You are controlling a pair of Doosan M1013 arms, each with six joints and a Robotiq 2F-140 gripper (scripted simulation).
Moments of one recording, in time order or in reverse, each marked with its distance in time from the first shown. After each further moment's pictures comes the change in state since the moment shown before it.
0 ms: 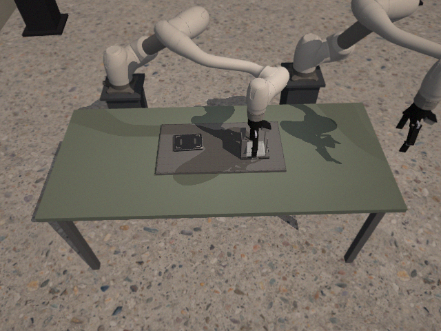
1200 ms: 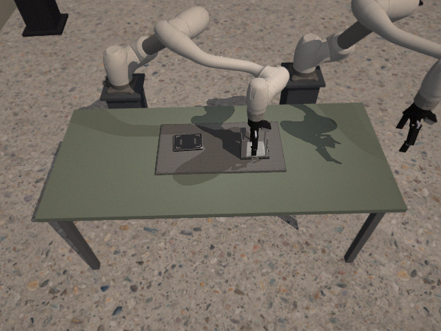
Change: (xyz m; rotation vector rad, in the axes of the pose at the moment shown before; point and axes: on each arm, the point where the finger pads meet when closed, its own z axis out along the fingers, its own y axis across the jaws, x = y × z) left arm 0.000 0.000 0.000 0.000 0.000 0.000; right arm 0.000 0.000 0.000 0.000 0.000 0.000
